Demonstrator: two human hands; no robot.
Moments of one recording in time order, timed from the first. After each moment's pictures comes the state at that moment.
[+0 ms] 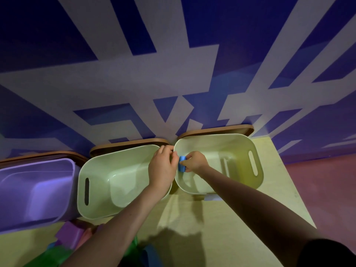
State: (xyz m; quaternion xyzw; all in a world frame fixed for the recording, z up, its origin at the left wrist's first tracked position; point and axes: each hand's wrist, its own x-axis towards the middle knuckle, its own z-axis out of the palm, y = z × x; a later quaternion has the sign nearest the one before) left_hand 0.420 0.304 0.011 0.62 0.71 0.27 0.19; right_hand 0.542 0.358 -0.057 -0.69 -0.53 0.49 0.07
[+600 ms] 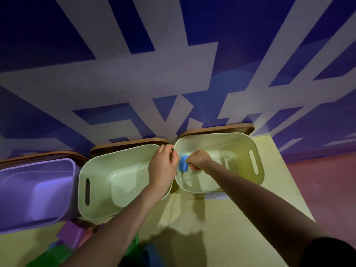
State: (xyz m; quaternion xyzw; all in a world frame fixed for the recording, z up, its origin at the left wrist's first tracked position) left_hand 0.419 0.304 0.010 0.62 0.70 0.28 0.19; right_hand 0.556 0.365 -0.053 -0.70 -0.46 0.54 0.07
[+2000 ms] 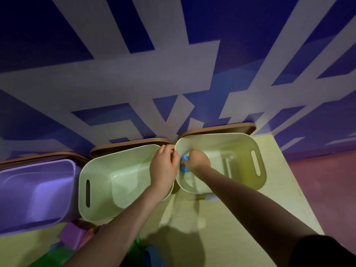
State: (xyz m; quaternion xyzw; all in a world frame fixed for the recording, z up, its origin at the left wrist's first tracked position) left_hand 0.420 0.305 0.009 0.62 0.70 0.29 0.20; right_hand 0.537 0.357 -0.058 -0.71 -0.61 0.35 -0.01
